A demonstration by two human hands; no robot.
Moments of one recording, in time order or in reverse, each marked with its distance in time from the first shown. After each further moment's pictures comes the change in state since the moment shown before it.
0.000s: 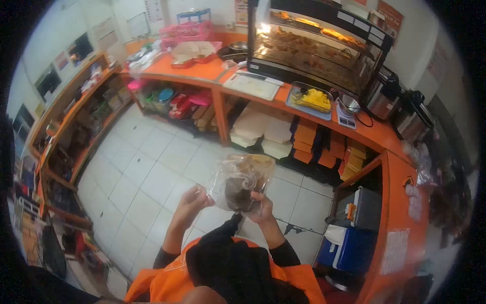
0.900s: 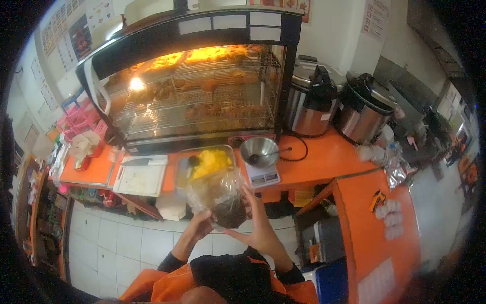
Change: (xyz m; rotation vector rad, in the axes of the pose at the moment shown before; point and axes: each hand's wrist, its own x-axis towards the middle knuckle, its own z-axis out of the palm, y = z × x) left_hand 0.513 -0.119 0.326 -0.335 -0.491 -0.440; right_hand 0.079 -0.503 -0.060 -1.671 0.480 -0.605
